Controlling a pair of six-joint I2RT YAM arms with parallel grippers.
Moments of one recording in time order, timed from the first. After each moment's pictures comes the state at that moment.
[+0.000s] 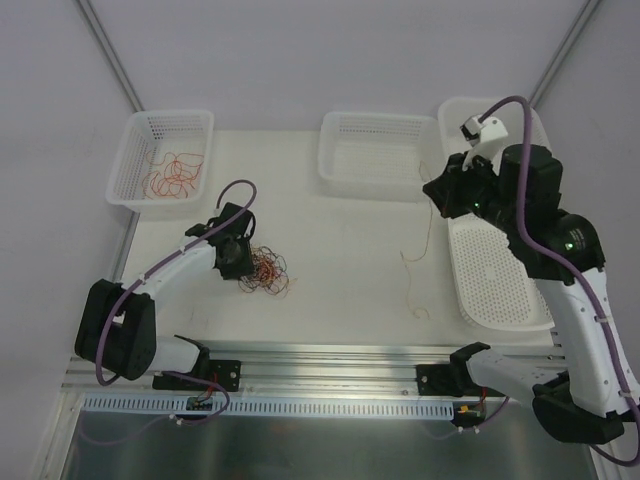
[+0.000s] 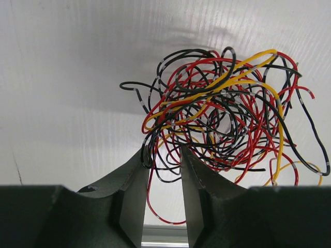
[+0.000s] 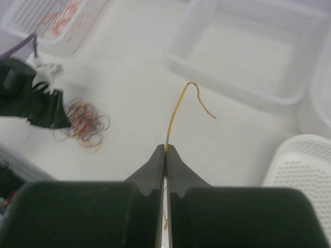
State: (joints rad) left arm -0.37 1.36 0.83 -0.69 -0.11 -0.55; right arm 0.45 1.07 1.56 -0.90 -0.14 0.14
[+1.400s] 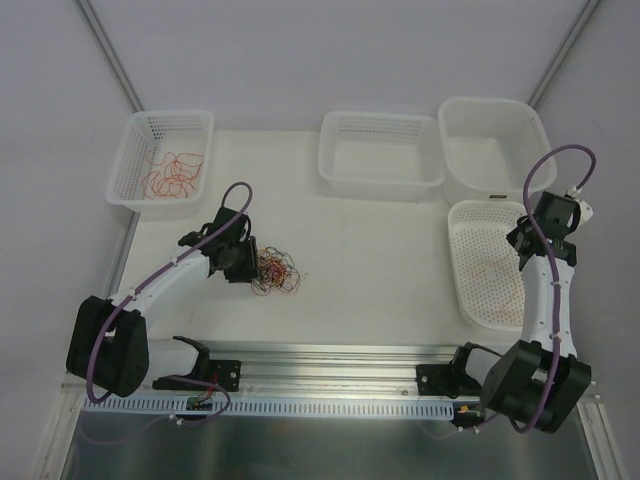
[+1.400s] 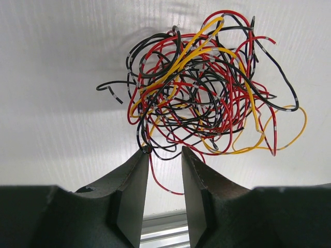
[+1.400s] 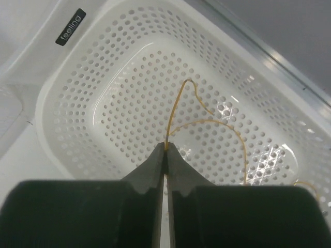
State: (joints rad) left arm -0.37 1.26 0.76 -0.62 0.07 -0.52; right arm -0.36 1.10 0.93 -0.54 0.21 0.42
